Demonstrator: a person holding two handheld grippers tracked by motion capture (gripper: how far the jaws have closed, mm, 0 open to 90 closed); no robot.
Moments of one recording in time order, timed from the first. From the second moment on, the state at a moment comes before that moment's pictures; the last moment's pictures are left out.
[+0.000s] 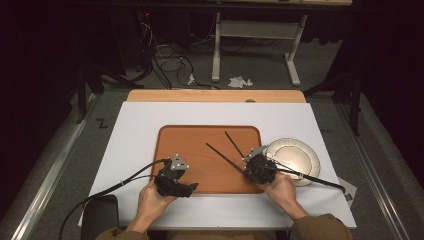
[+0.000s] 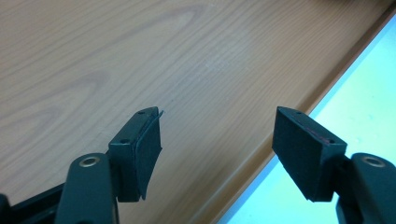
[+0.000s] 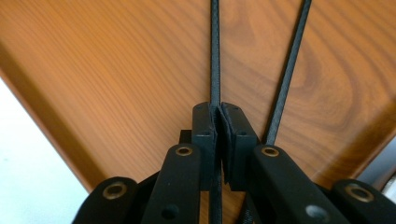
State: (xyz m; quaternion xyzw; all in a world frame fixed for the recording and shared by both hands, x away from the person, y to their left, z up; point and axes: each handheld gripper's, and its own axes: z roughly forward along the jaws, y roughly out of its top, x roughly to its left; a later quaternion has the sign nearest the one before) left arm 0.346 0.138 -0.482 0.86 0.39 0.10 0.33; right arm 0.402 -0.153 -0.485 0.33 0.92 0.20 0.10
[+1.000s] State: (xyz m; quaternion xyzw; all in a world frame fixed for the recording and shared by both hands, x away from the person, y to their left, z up) left arm 0.345 0.138 -0.482 0.86 0.39 0.10 0.33; right arm 0.405 -0.149 -0.486 0.31 0.92 0.20 0.12
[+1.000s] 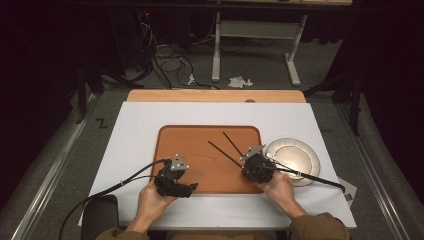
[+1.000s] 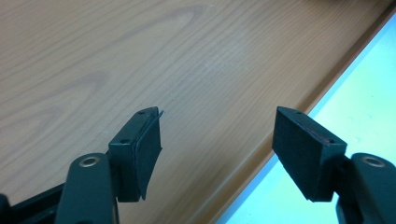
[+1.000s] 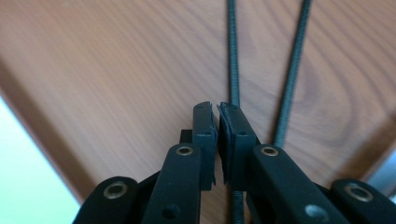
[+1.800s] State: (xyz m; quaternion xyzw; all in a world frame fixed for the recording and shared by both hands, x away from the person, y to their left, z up) left arm 0.345 0.139 -0.480 0.85 0.39 0.11 0.33; right arm 0.408 -0.153 -0.480 0.32 0.91 0.21 0.15
